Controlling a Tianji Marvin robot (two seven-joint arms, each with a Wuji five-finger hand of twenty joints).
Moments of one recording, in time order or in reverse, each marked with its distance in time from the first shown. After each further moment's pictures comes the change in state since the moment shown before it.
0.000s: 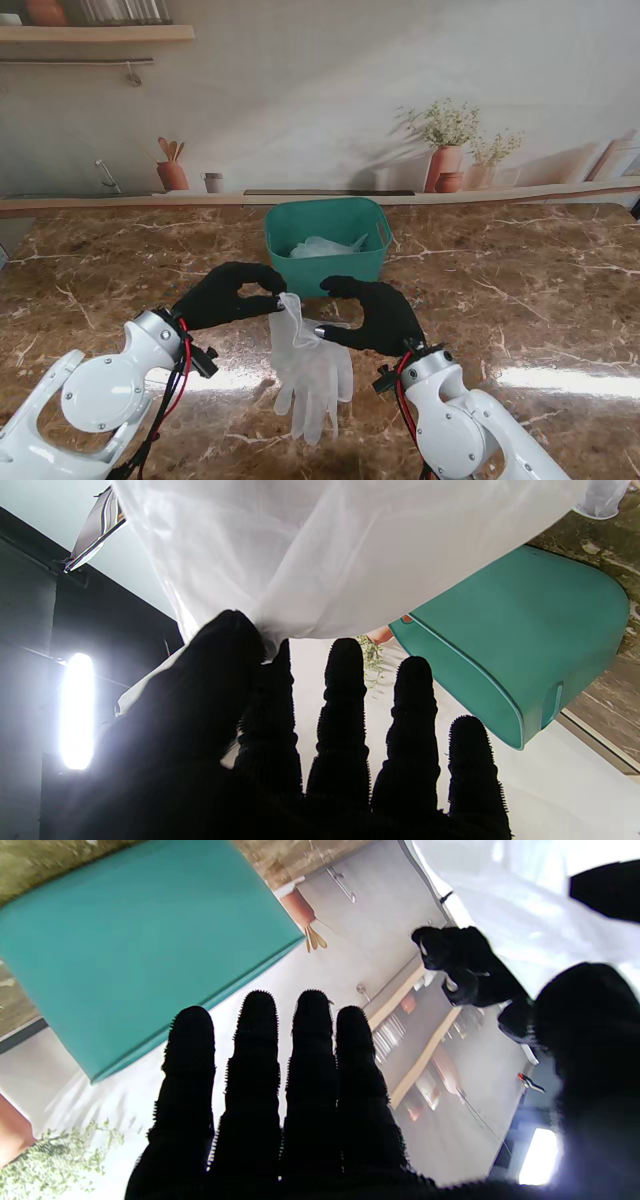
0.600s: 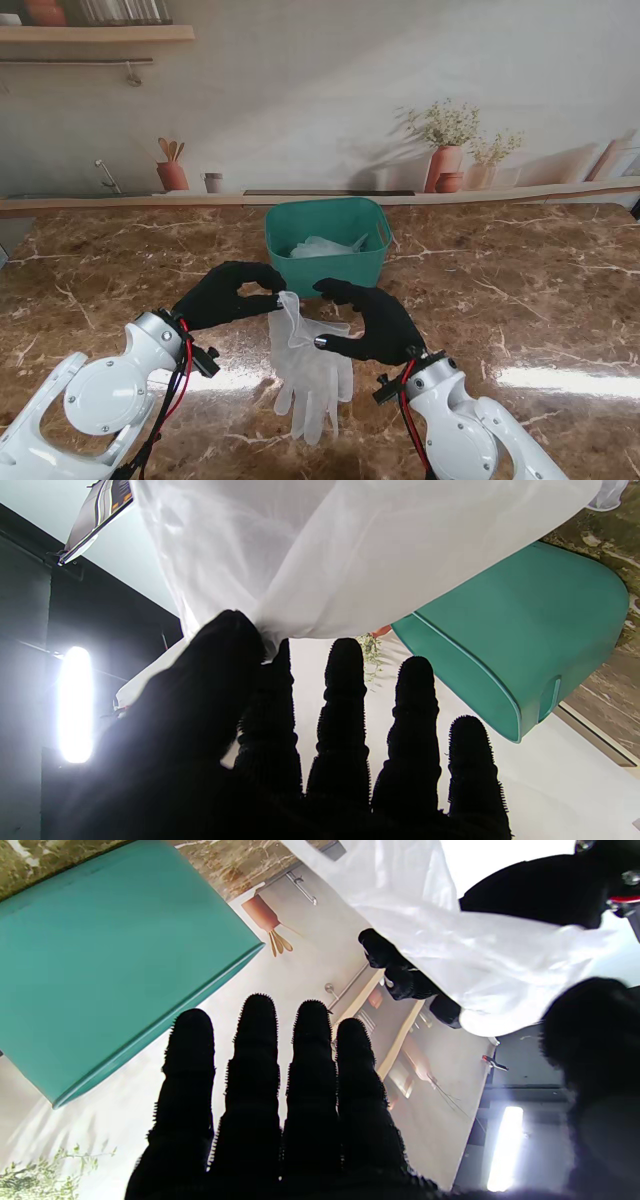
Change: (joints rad) left arm 0.005 -0.006 0.005 0.000 0.013 0.004 0.031; right arm -0.047 -0.003 0.036 -0.019 0.054 -0.130 0.033; left_hand 0.000 0.000 0.000 0.000 0.000 0.000 0.000 0.000 0.000 0.000 0.000 -0.001 0.000 0.011 0.000 0.000 0.000 0.000 0.000 0.002; right_hand -0.080 0.035 0.043 0.006 -0.067 0.013 -0.104 -0.030 -0.088 -0.002 -0.062 0.016 -0.023 0.000 -0.044 0.023 -0.019 0.002 -0.041 0.013
